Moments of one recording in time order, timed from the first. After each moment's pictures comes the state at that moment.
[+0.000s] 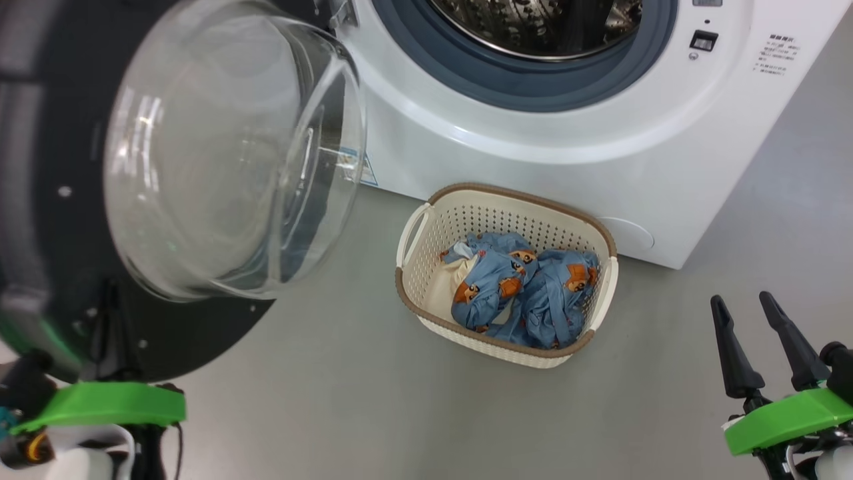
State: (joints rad) left arm -0.27 0.21 -0.05 0.35 -0.62 0.10 -0.25; right arm -0.06 -0.29 0.06 0.25 0.44 0.12 -0.25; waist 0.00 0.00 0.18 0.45
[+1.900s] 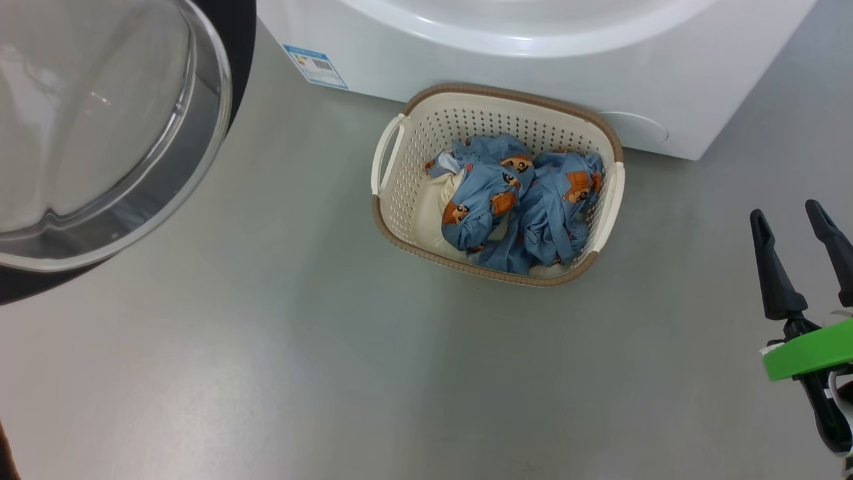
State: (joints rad) left arm -0.72 0.27 0.57 0.81 -0.26 -0.09 -0.26; right arm -0.22 -0.41 0.07 0.23 0.43 0.13 -0.25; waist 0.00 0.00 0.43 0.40
